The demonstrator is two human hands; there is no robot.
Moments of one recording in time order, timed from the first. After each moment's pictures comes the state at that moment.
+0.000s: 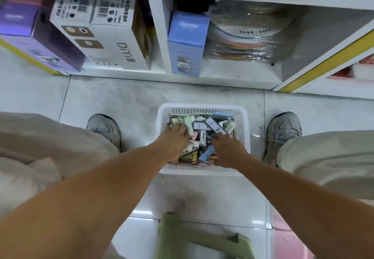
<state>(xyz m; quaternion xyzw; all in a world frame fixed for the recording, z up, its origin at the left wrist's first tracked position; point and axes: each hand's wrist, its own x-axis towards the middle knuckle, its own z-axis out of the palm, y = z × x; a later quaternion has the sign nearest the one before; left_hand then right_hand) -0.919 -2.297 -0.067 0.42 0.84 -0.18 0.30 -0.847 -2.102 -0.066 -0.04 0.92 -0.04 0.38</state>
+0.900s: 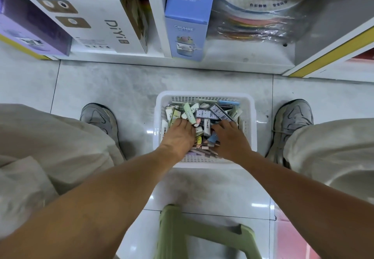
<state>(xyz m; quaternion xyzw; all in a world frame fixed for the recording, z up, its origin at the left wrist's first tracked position) -0.893 -2.285 -0.086 0.44 0.85 -0.22 0.20 -0.836 -2.100 -0.096 0.01 0.95 -0.14 0.26</state>
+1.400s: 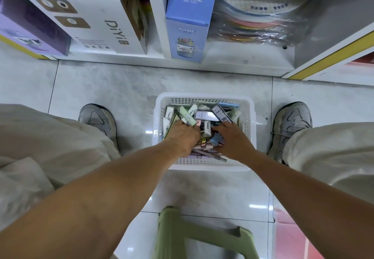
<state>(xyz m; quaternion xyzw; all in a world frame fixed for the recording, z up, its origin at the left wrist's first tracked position) -0.908 -2.270 -0.098 0.40 0.87 -0.07 0.29 -0.841 -2.085 -0.095 0.02 0.94 -0.22 0.27</state>
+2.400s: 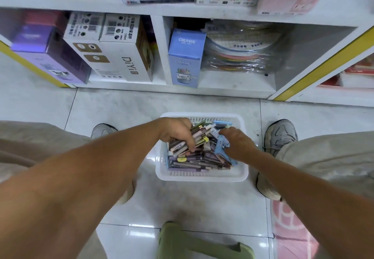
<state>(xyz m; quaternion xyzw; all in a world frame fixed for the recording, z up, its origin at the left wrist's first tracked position) -0.972 -2.273 0.014 0.07 0.74 0.27 0.61 -0.864 -2.064 -0.044 0.06 0.94 -0.19 0.28</state>
